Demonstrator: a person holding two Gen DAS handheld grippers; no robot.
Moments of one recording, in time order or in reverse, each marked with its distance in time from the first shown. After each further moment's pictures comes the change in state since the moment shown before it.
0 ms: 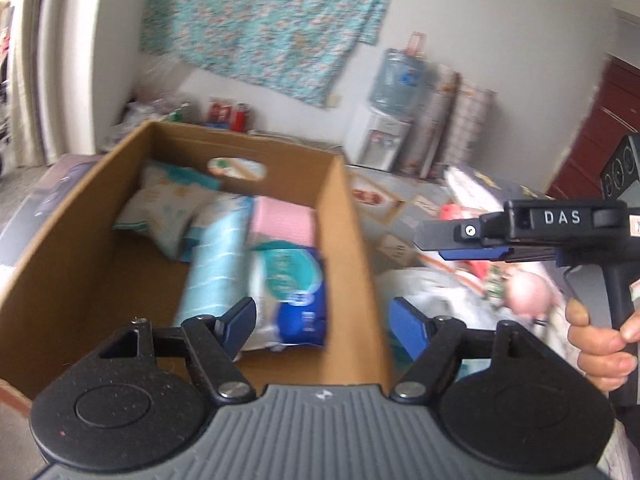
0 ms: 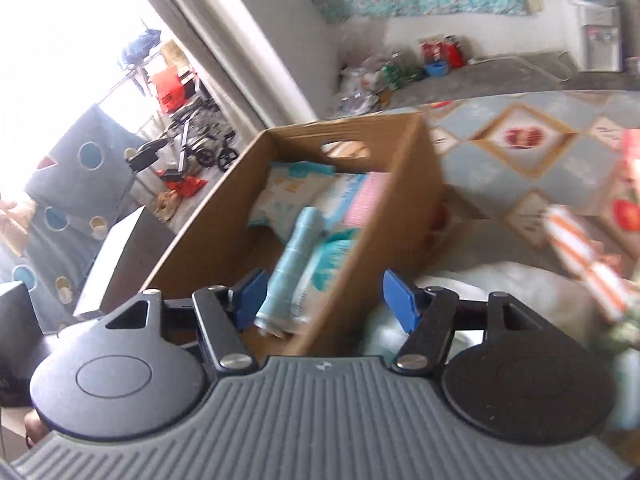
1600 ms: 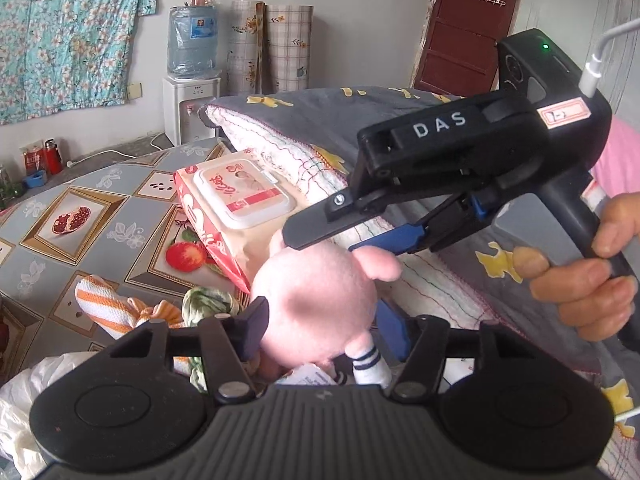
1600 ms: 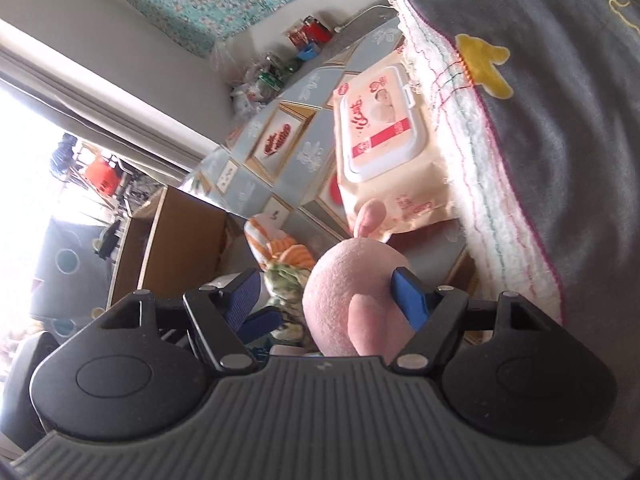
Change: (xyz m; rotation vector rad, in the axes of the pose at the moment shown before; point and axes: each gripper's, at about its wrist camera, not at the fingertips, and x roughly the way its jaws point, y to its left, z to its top) left arm 0.212 -0.281 -0.011 0.401 0.129 -0.265; right arm -0.091 -0.306 -0.012 0.438 0.040 -0.006
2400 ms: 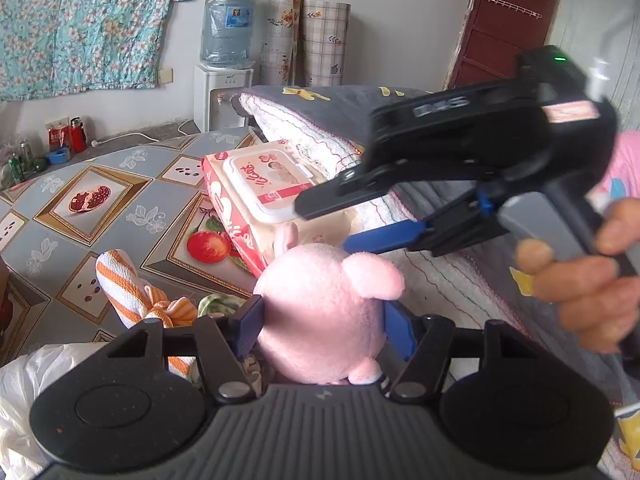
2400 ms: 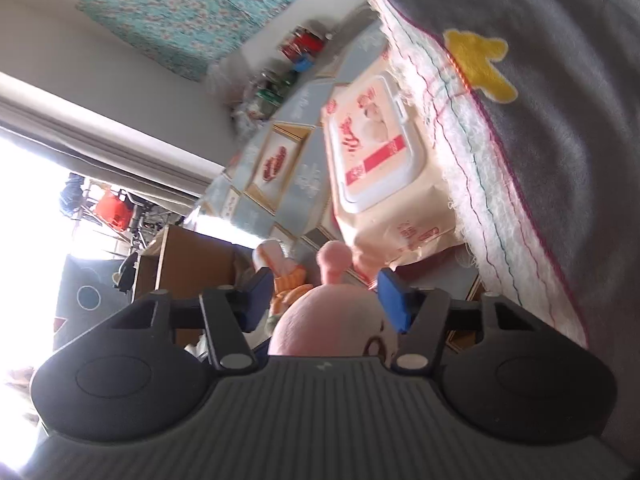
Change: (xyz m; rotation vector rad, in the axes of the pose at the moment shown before) left arm 0.016 0.012 -0.001 -0.082 0.001 0.068; right arm 0.023 -0.021 0.022 0.116 -0.007 0.020
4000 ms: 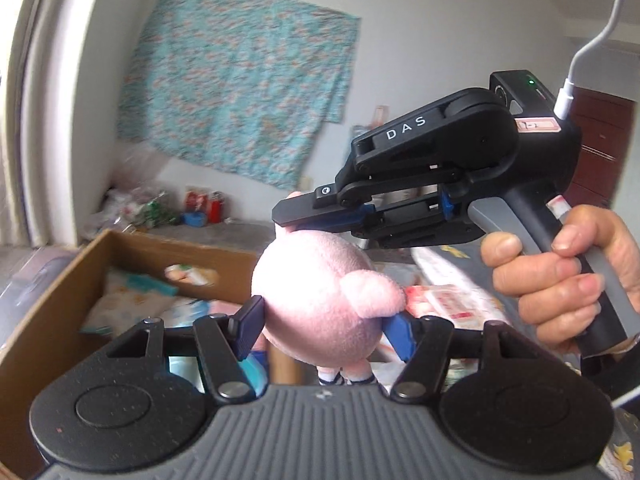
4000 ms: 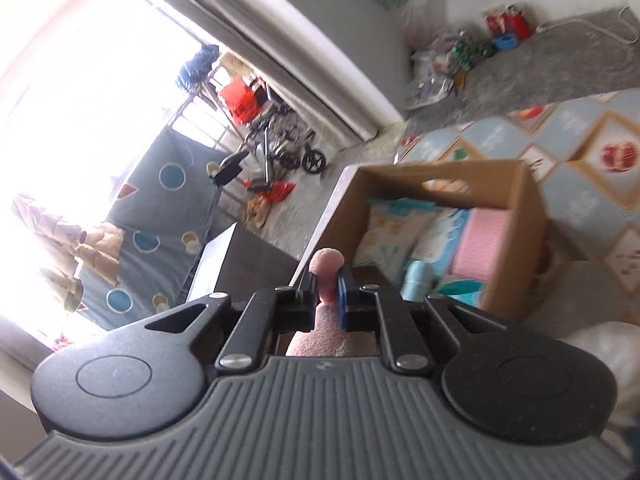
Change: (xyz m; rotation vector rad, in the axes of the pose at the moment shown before) left arm -0.271 0.168 -0.048 -0.264 -0.362 0.256; right arm 0.092 0.382 -0.120 -0.437 0.154 0.273
